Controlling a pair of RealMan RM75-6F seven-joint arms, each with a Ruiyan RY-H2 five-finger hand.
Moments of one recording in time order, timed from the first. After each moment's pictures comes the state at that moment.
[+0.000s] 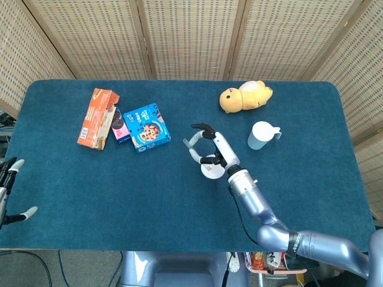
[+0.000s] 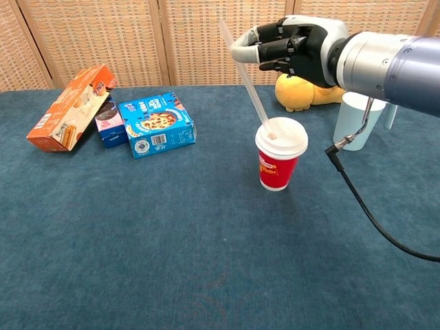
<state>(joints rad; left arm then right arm) -0.10 -0.91 -0.05 -1.88 1.41 1.43 0.08 0.81 -1.54 0.47 -1.66 -0.88 0.88 0.40</state>
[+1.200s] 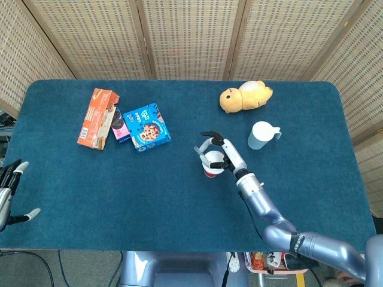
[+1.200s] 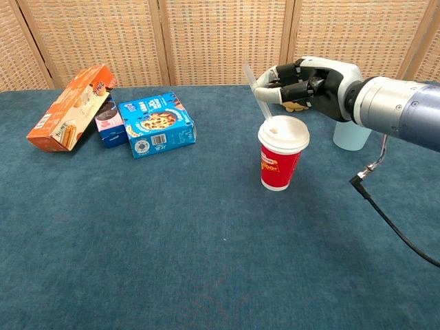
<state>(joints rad) -0.11 -0.94 -0.04 -1.85 1.40 1.40 0.07 0.75 -1.59 0.41 -1.47 -1.06 0.80 0.57</state>
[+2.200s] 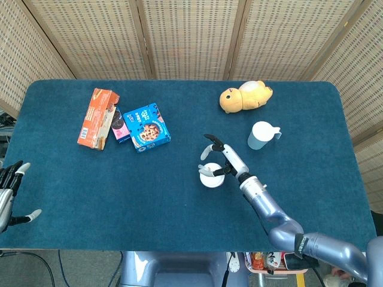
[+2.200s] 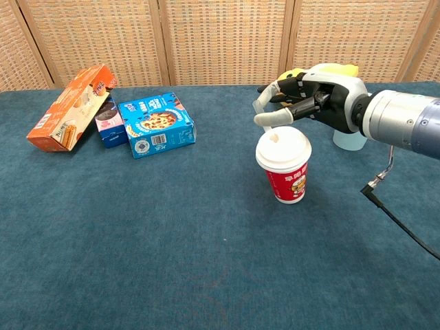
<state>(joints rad) -0.11 -0.94 -0.03 -1.85 1.40 1.40 0.08 0.73 -1.57 0.36 -1.41 -1.22 0.76 0.71</state>
